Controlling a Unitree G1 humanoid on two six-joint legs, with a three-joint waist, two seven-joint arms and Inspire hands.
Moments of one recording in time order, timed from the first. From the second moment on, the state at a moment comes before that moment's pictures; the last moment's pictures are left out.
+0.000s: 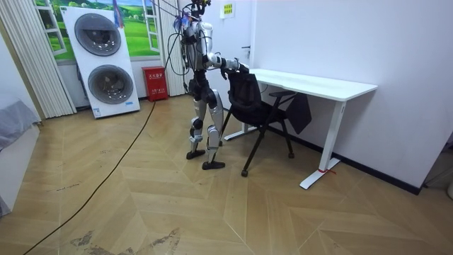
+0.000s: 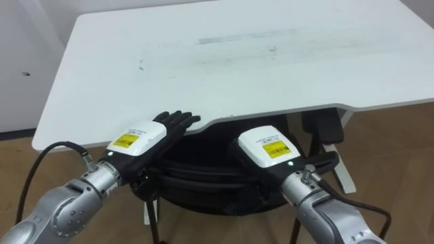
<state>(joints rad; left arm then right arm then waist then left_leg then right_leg) 0.03 0.45 -0.33 -0.04 0.77 -0.18 -0.17 0.16 -0.52 0.24 -0.12 -0.93 -0.23 0.17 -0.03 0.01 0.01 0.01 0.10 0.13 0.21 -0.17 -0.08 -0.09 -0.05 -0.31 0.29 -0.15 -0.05</state>
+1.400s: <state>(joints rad) 0.16 0.49 0.57 -0.21 0.63 -0.26 0.60 0.29 -0.53 -0.73 -0.16 -0.47 -0.29 -0.64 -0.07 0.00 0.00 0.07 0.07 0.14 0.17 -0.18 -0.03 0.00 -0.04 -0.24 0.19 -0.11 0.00</state>
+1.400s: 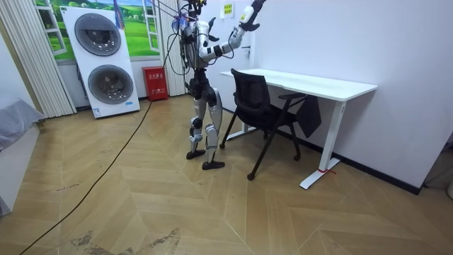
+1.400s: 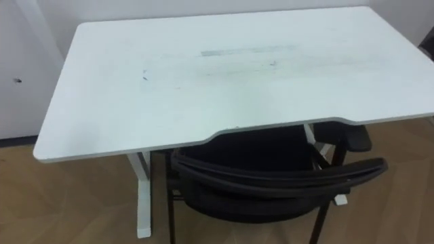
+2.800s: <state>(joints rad) 0.31 0.26 0.29 0.96 0.03 0.00 0.44 0.30 -0.22 -0.51 1.12 0.53 0.00 -0.53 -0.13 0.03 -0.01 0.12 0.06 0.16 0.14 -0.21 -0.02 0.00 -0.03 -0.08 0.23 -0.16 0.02</state>
